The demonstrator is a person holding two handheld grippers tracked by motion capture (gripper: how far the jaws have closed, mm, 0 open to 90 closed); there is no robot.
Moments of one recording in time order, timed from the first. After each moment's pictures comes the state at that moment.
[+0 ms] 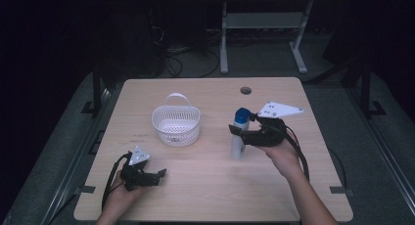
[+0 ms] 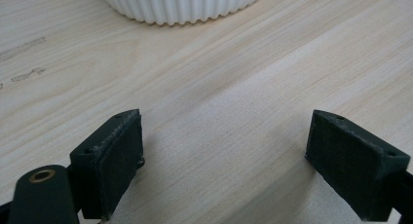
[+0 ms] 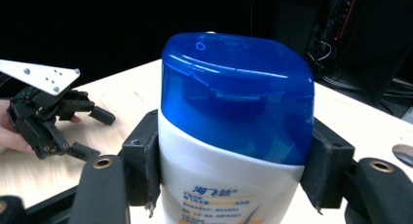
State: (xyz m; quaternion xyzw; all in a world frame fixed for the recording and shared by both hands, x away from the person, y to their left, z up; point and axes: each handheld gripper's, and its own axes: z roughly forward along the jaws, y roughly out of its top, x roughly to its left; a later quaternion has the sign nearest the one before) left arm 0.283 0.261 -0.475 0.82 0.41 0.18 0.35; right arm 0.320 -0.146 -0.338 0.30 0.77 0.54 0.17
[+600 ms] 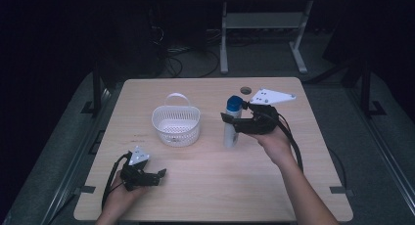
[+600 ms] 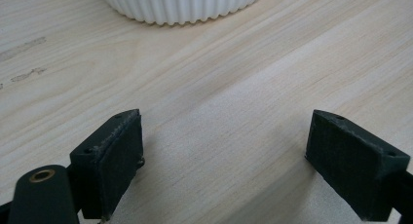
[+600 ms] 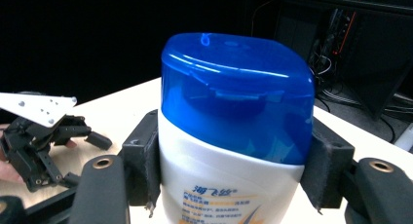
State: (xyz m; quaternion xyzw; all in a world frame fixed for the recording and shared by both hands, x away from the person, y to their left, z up) left arm 0.283 0.261 -0.475 0.82 0.41 0.18 0.35; right arm 0.340 -0.127 -0.316 0.29 0.77 0.55 0.18
